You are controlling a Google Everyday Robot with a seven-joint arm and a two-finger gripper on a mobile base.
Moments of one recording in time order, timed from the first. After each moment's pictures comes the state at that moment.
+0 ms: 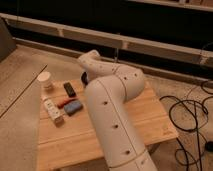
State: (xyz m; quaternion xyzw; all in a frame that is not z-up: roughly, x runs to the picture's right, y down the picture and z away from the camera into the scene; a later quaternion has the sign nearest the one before) arm -0.085 -0.023 0.985 -0.17 0.18 0.63 0.73
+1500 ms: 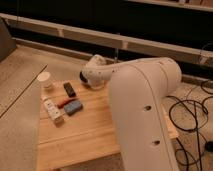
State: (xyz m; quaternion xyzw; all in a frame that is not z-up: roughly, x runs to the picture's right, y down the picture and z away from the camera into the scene) arm -0.056 -0.028 0.924 -0.13 0.10 0.63 0.76
